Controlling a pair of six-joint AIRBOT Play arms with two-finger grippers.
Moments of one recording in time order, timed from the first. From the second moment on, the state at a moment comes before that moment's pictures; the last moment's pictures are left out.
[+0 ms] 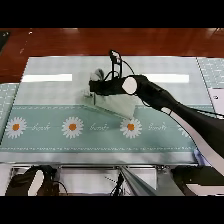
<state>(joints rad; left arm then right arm) 0.26 -0.54 1.04 0.28 -1.05 -1.08 0.69 -1.58 1.37 -1.04 0.55 1.84</state>
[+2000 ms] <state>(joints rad) 0.26 -0.54 0.98 0.64 -1.12 -1.23 0.23 -1.42 0.83 -0.58 0.78 1.39</state>
